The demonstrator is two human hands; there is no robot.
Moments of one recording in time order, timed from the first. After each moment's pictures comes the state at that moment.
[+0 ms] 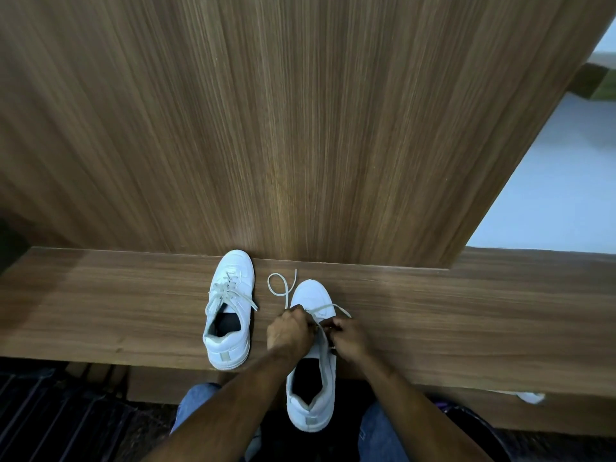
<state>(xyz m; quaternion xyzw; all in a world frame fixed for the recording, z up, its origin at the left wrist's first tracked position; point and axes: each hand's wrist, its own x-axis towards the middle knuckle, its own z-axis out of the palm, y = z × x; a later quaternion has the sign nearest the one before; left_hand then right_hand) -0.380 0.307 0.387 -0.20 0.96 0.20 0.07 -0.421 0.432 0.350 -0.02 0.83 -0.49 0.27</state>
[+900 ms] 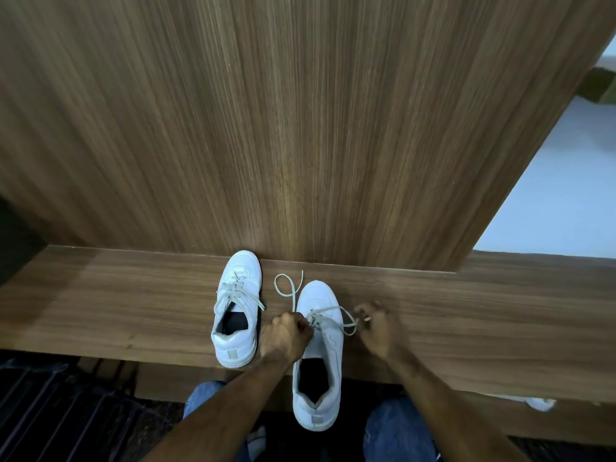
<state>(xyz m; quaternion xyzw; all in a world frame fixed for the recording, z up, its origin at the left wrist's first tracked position) -0.357 0.292 0.399 -0.24 0.94 0.25 0.06 -0.434 0.477 0.375 -0.14 0.95 -0.28 0.08</state>
